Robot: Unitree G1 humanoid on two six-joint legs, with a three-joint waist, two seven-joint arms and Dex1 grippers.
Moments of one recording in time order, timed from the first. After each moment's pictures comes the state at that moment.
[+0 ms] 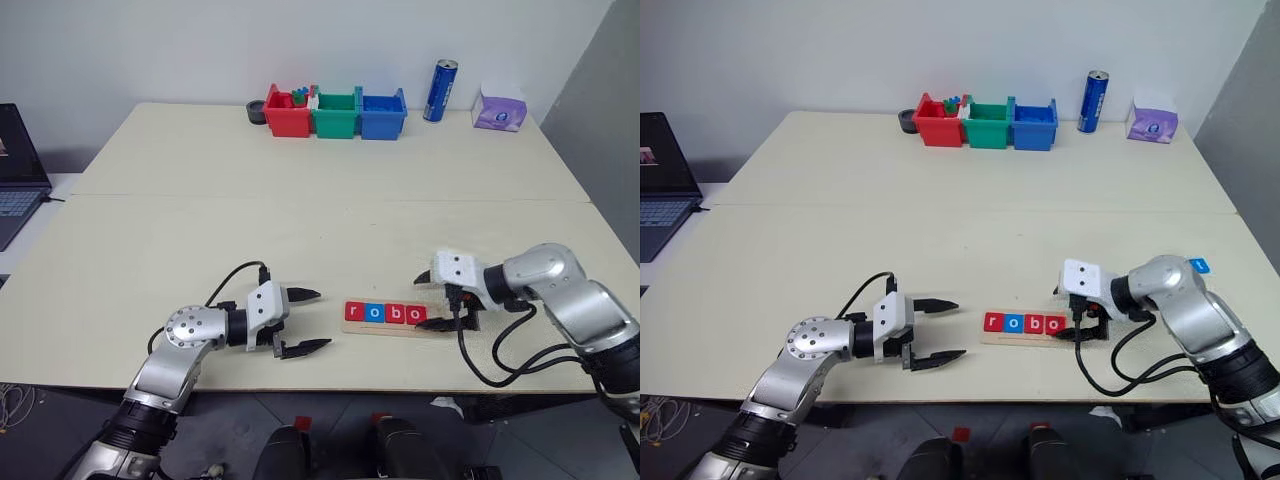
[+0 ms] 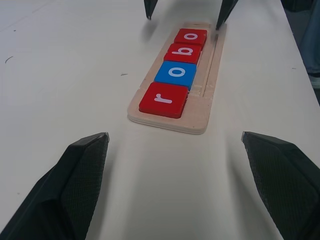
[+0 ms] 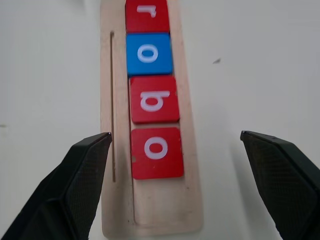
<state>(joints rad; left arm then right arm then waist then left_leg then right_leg) -0.19 0.58 -0.16 -0.01 -0.23 0.02 -1.10 -0.49 -0.87 0.27 -0.23 0.12 0.54 1.22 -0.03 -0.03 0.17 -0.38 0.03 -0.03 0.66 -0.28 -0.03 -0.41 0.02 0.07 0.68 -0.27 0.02</state>
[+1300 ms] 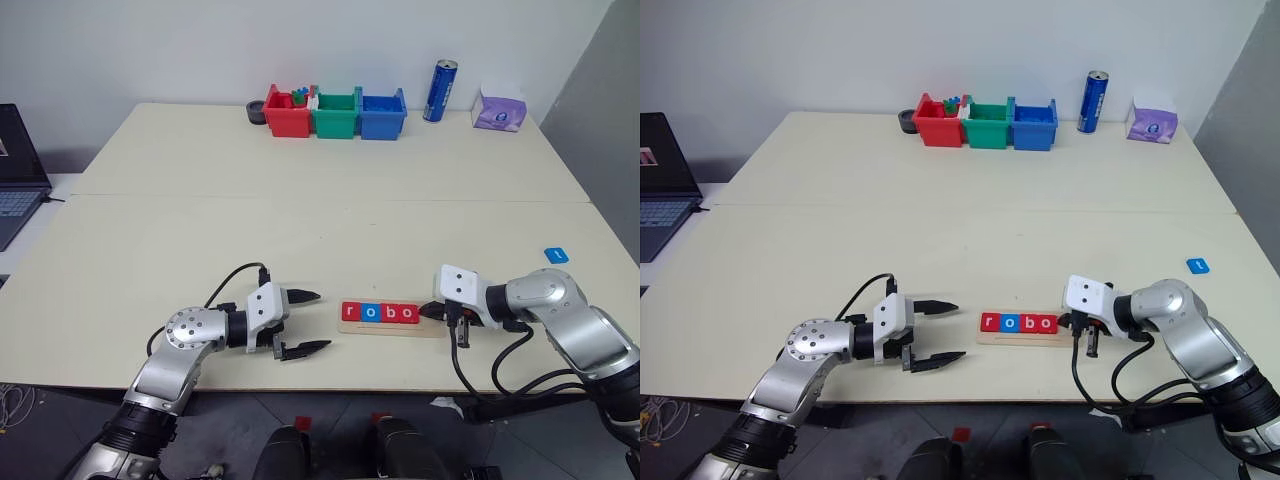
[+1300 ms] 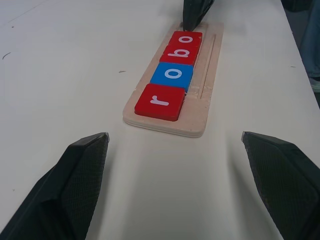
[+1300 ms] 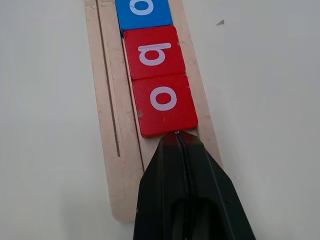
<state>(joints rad) -0.19 0.58 -0.16 -0.01 -0.23 0.02 -1.10 -0.38 -0.84 0.30 -0.23 0.06 0.52 1.09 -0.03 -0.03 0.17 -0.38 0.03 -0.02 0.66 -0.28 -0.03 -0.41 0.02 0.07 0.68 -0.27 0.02</state>
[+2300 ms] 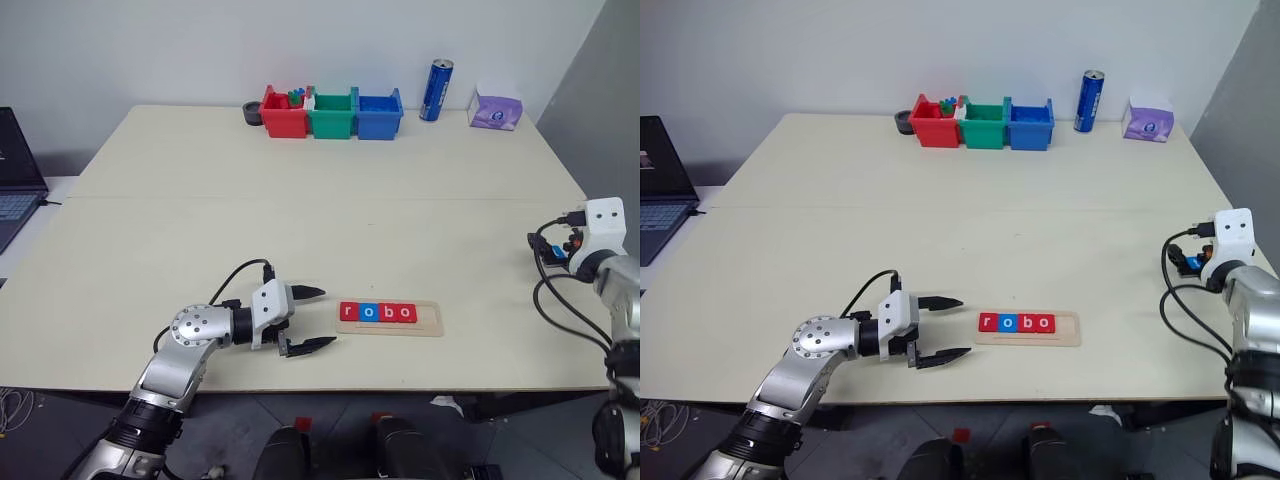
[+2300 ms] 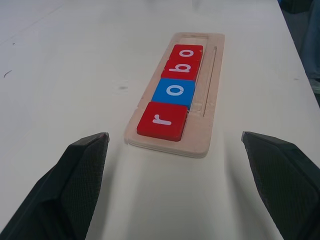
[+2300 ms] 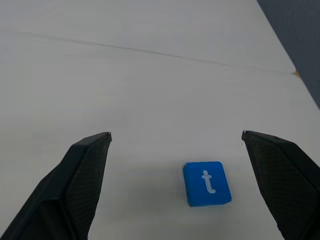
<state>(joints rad) -0.21 0.56 -0.17 -0.02 -0.22 0.02 -1.08 -0.55 -0.68 -0.33 0.44 0.11 0.54 0.43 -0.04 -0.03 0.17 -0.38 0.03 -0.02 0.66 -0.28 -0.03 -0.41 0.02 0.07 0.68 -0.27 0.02</state>
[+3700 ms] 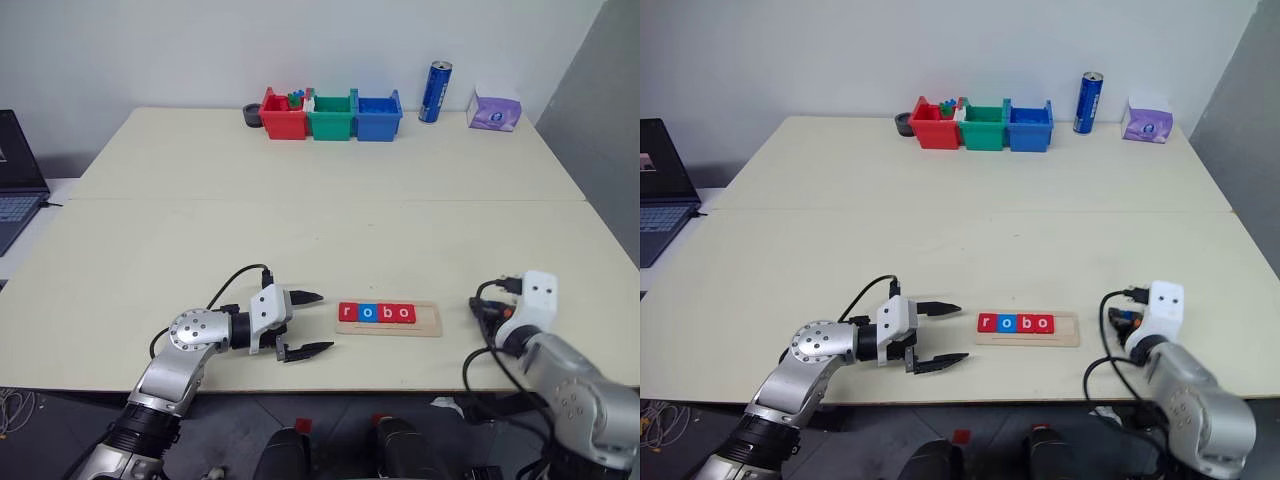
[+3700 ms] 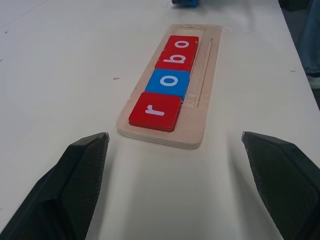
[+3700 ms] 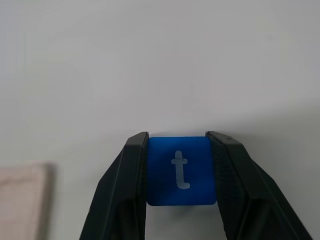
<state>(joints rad) -0.19 0.57 -0.17 0.00 -0.22 0.01 -1.10 -0.01 -0.11 -0.34 -0.69 0.38 1.22 0.01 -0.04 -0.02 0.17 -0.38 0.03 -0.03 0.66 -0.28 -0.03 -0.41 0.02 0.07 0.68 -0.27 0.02</state>
